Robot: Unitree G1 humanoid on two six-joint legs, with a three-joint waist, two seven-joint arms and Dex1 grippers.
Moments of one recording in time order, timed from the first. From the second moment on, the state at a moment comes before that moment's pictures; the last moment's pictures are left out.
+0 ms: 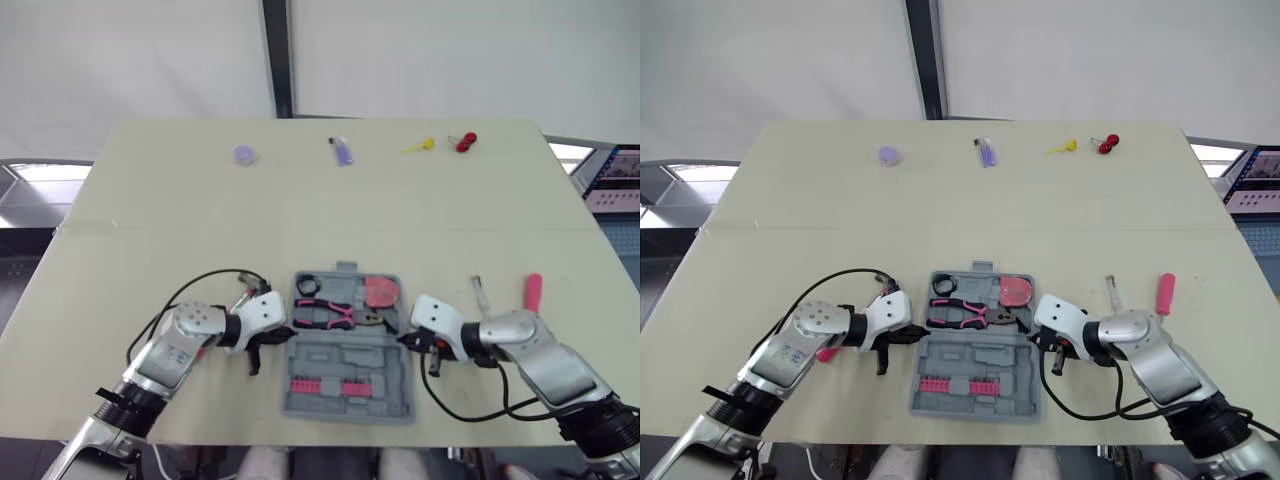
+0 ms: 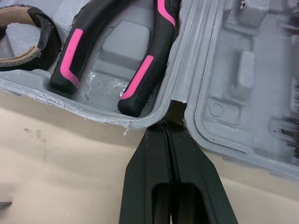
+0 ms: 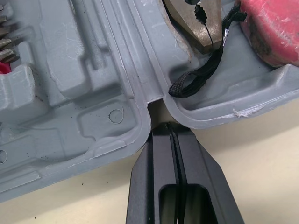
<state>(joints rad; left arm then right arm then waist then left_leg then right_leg) -0.33 0.61 -0.32 0.00 -0.01 0.34 -0.93 -0.25 -0.80 0.30 -0.19 0.10 0.55 0.97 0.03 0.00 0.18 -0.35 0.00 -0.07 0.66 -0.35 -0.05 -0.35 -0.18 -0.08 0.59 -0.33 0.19</state>
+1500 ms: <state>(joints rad) -0.29 0.61 -0.30 -0.06 -0.01 0.40 -0.91 -0.26 -0.76 0.29 -0.17 0.06 0.53 0.97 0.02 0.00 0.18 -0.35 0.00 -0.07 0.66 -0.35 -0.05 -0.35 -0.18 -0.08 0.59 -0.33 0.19</state>
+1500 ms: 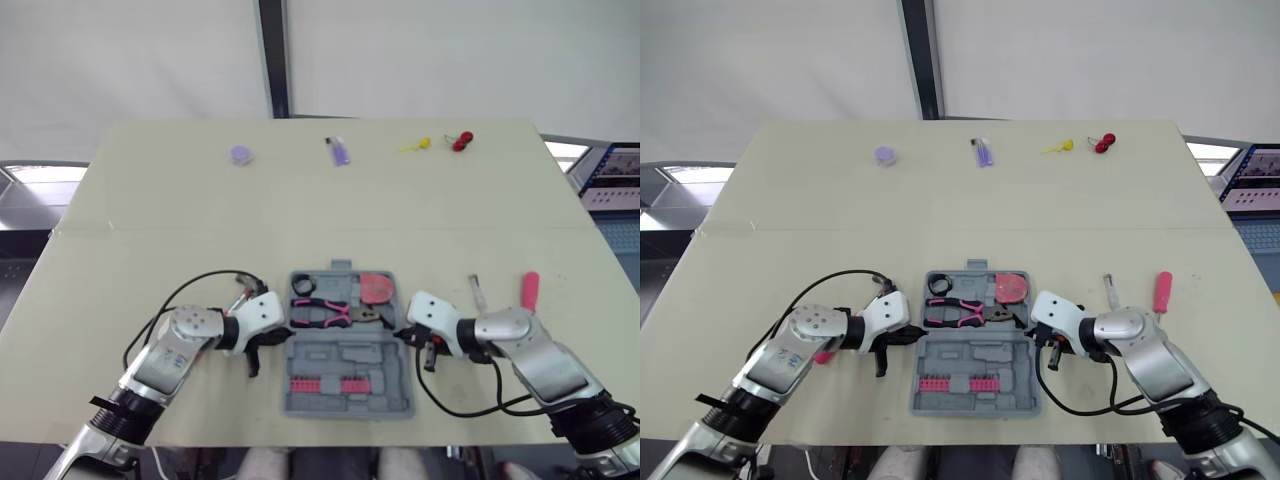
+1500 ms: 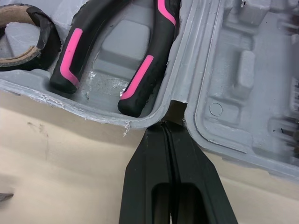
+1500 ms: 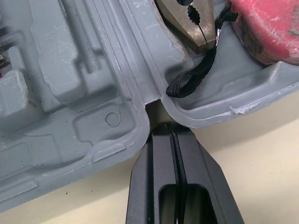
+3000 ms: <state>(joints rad) -0.28 0.60 -0.30 -0.07 0.00 0.38 -0.90 -0.23 -0.76 0.27 -0.20 0.06 0.54 0.97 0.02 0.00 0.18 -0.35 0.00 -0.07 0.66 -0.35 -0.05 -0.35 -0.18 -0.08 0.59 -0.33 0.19</state>
